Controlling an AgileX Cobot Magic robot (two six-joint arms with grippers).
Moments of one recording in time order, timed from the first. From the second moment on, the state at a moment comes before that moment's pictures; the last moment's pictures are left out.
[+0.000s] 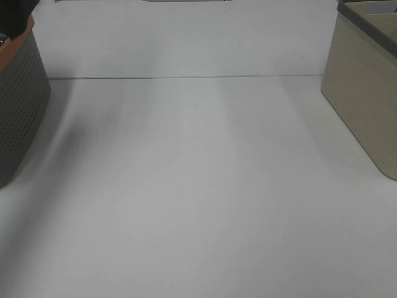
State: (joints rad) left arm 0.02 1.59 -2.12 -0.96 0.56 0.70; right arm 0.09 0.00 -0.50 0.02 1.05 -0.04
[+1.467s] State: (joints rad) left arm -0.26 1.69 -1.66 -0.86 0.74 0.83; right arm 0.09 0.42 -0.51 0.89 0.60 -0.91
